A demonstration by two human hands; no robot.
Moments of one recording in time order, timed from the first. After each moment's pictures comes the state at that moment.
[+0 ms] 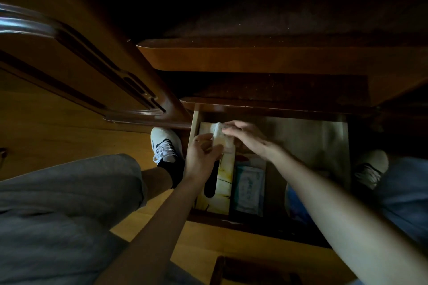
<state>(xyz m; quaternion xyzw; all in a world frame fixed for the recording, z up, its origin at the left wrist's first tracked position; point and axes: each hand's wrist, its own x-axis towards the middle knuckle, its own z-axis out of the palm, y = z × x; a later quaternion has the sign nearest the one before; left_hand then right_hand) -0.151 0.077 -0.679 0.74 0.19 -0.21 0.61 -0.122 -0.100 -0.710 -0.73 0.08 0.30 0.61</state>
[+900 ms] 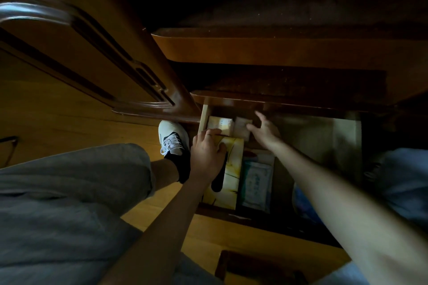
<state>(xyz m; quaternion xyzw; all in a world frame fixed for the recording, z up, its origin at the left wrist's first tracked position) -0.156 0.090 -0.694 0.94 0.00 -0.11 0.31 -0.113 -0.110 -0.758 -0.80 0.23 0.26 0.49</state>
